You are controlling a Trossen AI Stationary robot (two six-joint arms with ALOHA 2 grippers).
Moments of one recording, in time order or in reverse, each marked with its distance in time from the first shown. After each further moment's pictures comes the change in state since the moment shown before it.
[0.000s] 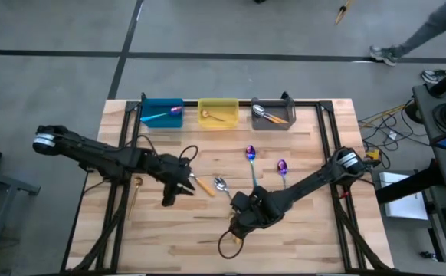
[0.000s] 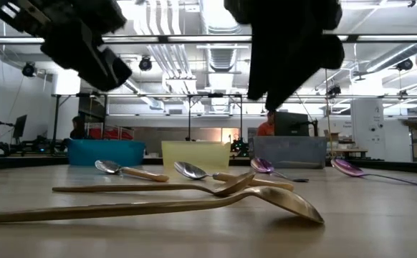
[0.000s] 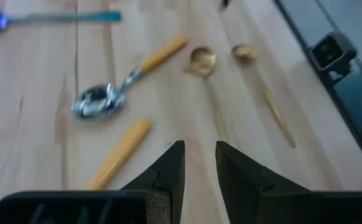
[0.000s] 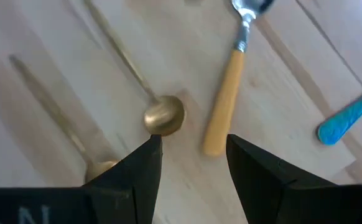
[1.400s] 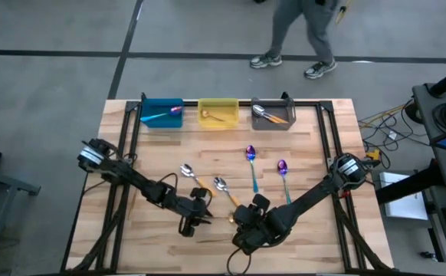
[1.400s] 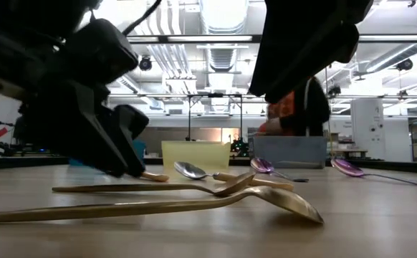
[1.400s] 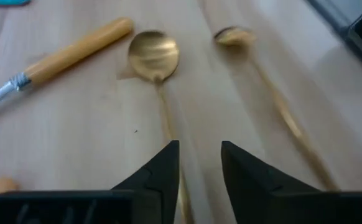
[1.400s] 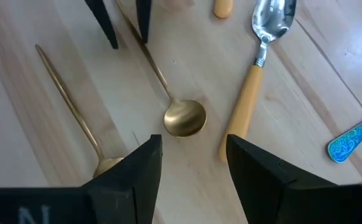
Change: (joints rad) left arm -0.308 0.644 0.009 0.712 -0.296 -0.139; right arm 0.110 0.034 -0.001 0.054 0.189 -0.036
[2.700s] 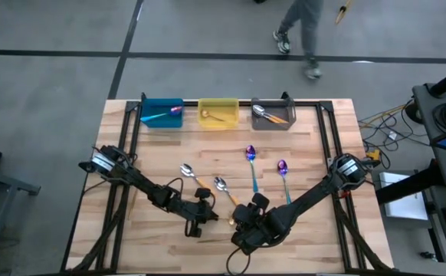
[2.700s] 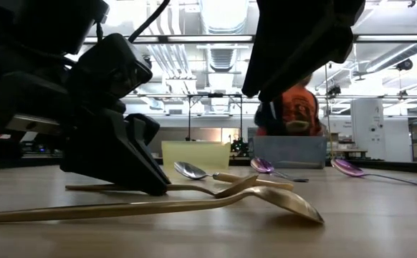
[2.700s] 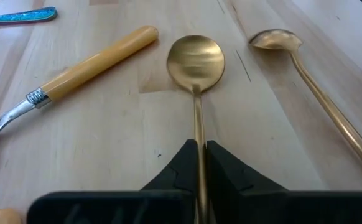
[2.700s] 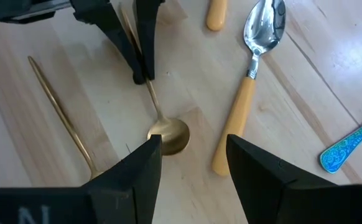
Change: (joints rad) left arm 0.001 0.162 0.041 0.092 -0.129 0.038; right arm -0.001 0.007 0.000 0.008 0.046 -0.008
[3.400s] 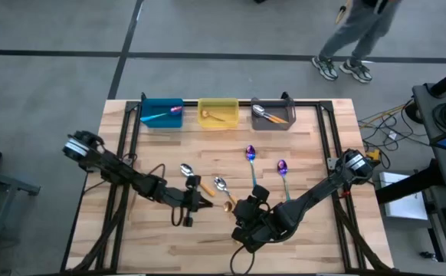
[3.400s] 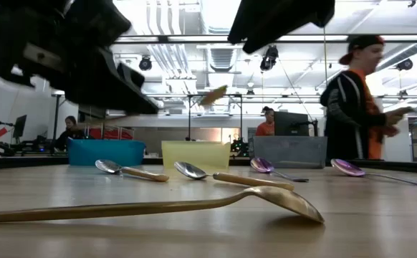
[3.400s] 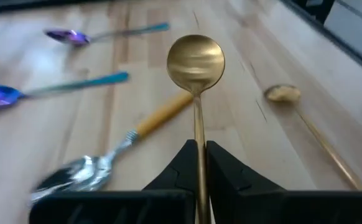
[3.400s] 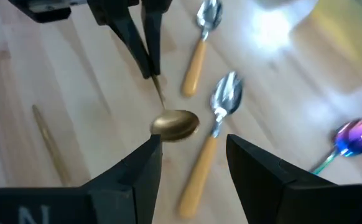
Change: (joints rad) left arm 0.026 -0.350 -0.136 -0.024 -0.064 0.104; right arm 0.002 -0.085 0.006 0.000 0.177 -0.150
